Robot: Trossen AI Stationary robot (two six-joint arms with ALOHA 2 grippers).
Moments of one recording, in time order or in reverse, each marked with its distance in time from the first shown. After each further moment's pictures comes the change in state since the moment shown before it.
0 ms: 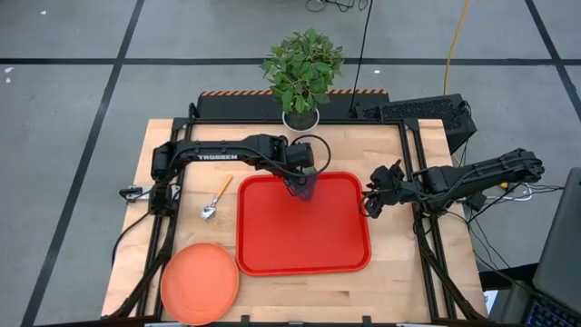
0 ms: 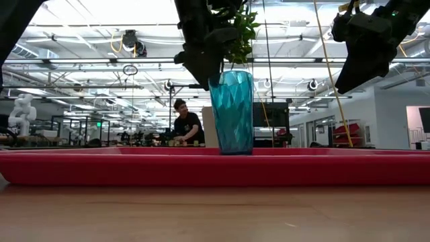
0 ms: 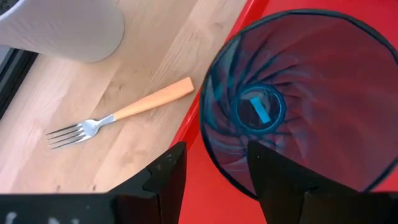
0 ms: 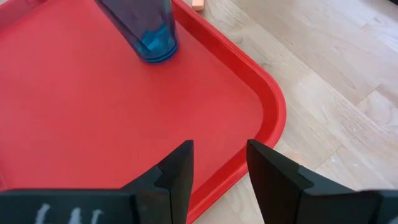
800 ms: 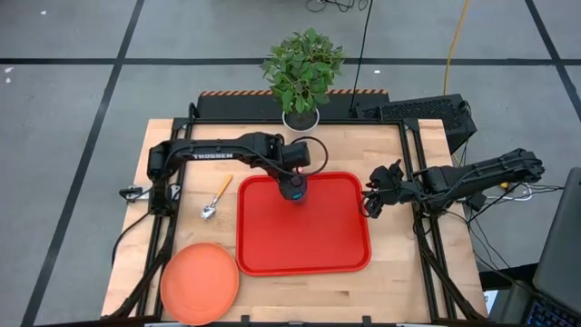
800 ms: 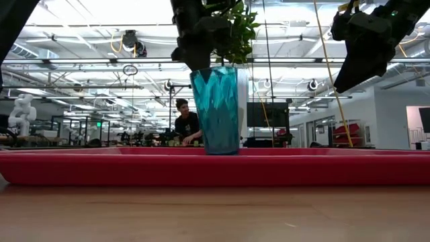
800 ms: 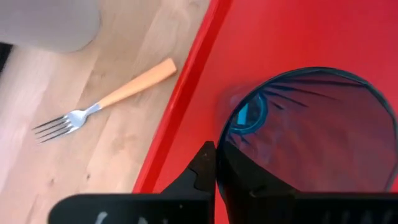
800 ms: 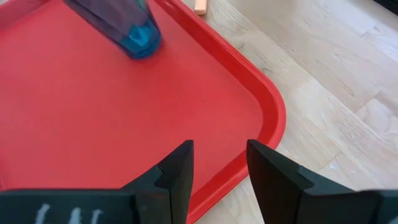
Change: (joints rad) left arm 0.004 -0.034 0.000 -0.066 0.095 0.074; right arm -0.001 0.000 0.000 0.012 0.008 -0.030
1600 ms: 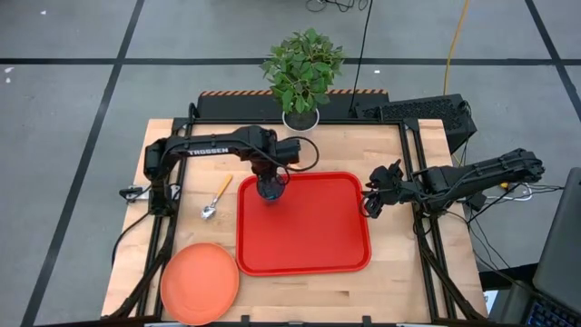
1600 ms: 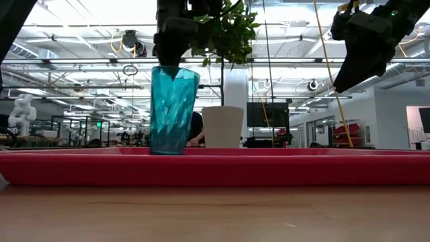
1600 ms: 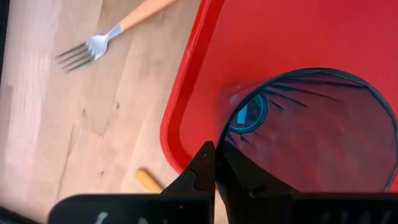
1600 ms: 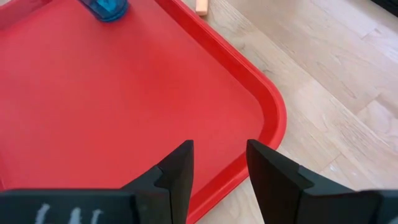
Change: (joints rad) left arm 0.031 -0.027 -0.001 -0.281 0.025 0.054; right arm 0.000 0.000 0.000 0.004 0.000 -0.007
